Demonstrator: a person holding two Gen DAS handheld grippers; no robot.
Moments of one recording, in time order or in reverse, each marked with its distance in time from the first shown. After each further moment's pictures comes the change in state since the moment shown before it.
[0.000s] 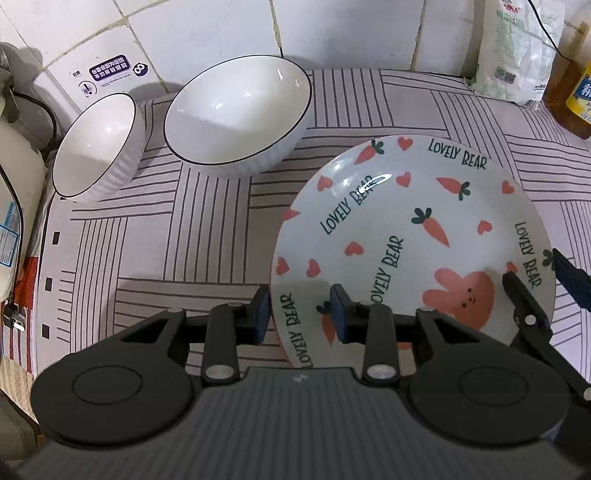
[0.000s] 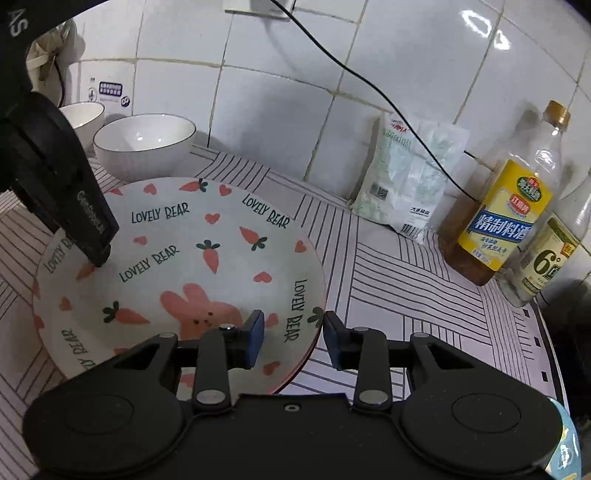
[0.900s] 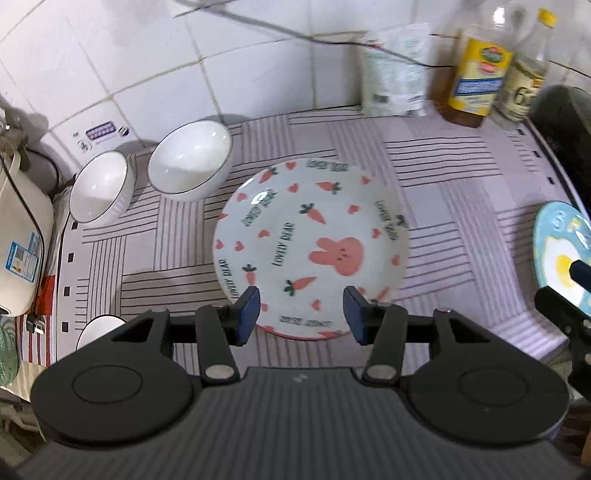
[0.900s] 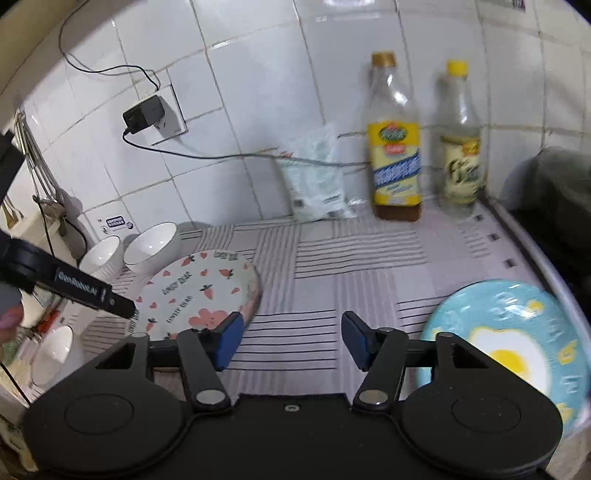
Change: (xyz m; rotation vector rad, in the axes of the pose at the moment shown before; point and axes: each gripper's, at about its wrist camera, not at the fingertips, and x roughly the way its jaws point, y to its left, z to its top) left arm -0.128 -0.059 -0.045 0.135 -0.115 -0.082; right arm -0.133 -0.129 -0.054 0.452 -0.089 0.190
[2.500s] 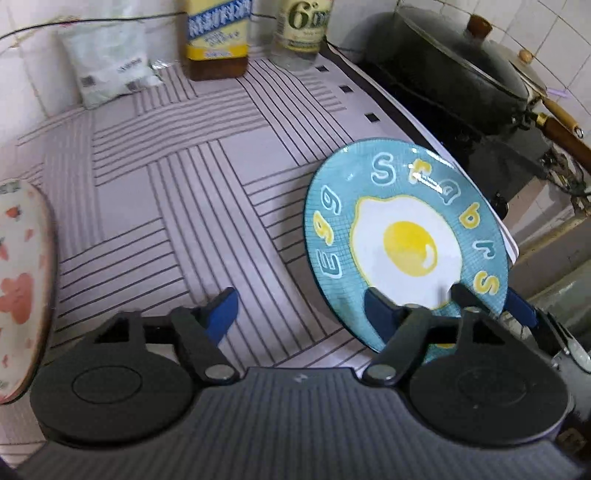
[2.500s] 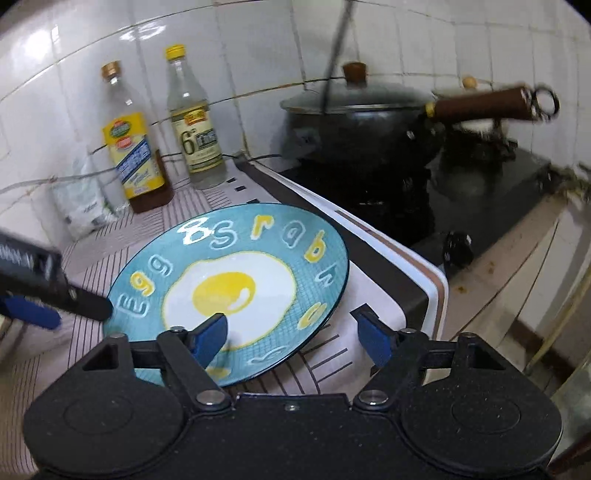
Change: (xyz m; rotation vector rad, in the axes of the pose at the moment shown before) left arm 0.087 -0.222 -0.014 0.212 0.008 -0.380; right arm -0.021 -0.156 -0.115 0.328 -0.126 -0.456
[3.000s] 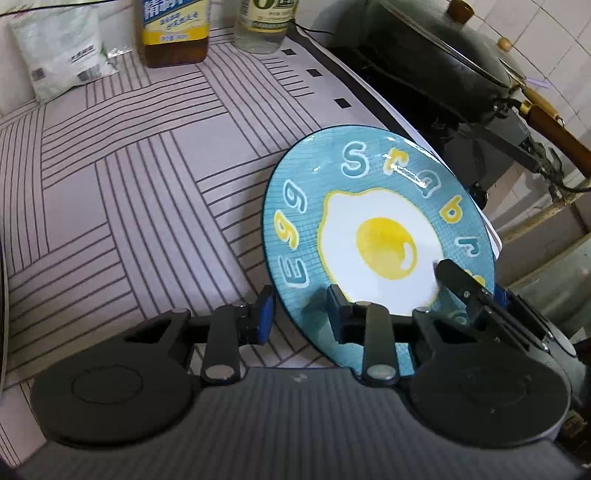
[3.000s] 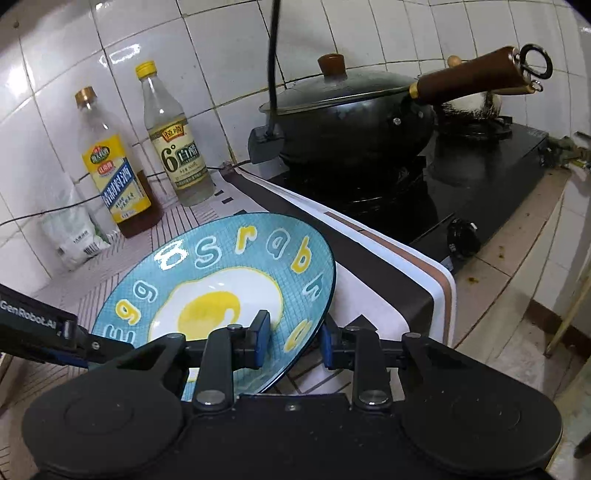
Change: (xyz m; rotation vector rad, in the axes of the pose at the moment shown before) left arm 0.024 -0.009 0.010 0.022 0.038 -0.101; right arm 0.017 -0.017 0.000 0.081 -0.029 0.048
